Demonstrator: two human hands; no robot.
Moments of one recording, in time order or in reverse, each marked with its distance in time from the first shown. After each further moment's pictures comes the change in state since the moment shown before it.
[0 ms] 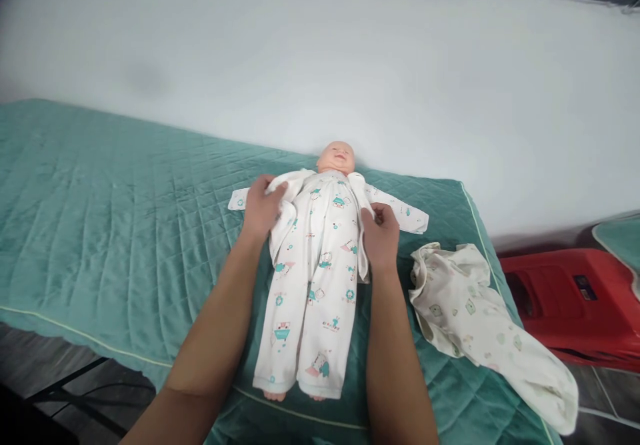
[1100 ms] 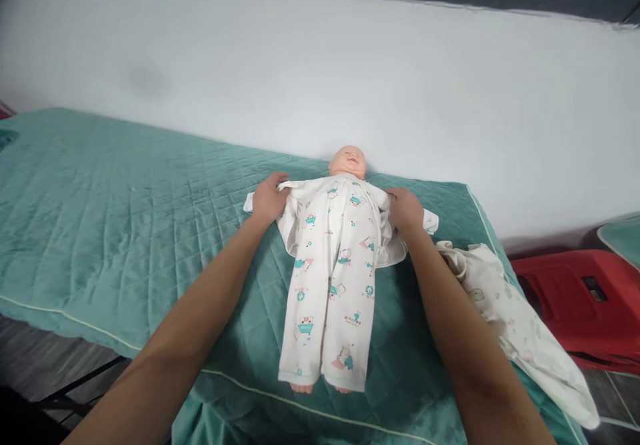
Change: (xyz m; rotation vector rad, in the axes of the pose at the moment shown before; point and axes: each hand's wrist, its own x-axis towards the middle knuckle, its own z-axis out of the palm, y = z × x) left_hand 0.046 -0.048 -0.020 0.572 -0.131 0.224; right_hand 0.091 0.028 -0.008 -0.871 -0.275 -0.222
